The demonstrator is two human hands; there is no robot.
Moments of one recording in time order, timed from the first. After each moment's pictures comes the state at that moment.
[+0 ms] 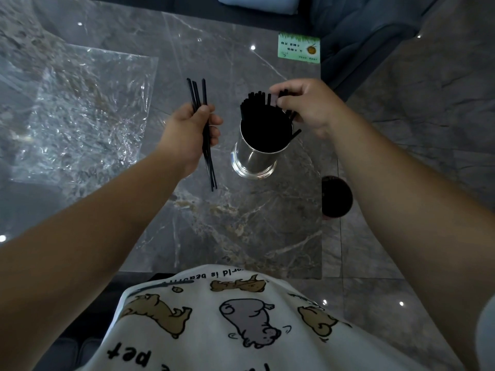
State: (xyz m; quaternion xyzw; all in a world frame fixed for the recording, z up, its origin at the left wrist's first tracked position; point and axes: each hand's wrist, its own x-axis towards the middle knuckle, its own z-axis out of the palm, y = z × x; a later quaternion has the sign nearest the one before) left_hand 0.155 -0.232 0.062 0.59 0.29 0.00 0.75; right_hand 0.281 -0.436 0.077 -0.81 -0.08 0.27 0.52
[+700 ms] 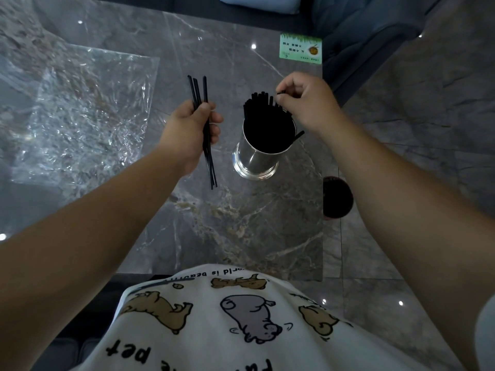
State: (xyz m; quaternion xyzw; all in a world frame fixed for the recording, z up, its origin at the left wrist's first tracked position) left_hand 0.161 -0.226 0.062 0.59 0.28 0.00 0.76; right_hand 0.284 -0.429 0.070 -0.88 -0.17 0.13 0.43
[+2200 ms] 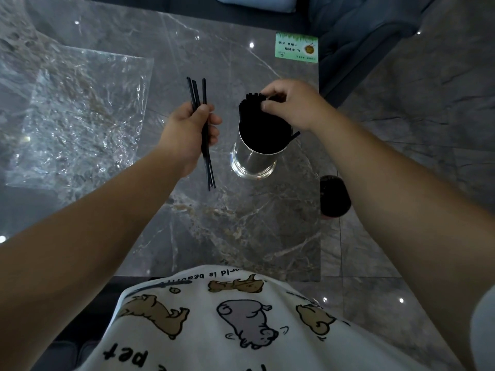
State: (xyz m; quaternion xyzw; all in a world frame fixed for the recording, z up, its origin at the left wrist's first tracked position) left_hand 0.165 -0.233 0.061 0.60 0.28 -0.01 0.75; right_hand 0.294 -0.423 0.071 -0.89 -0.22 0.21 0.33
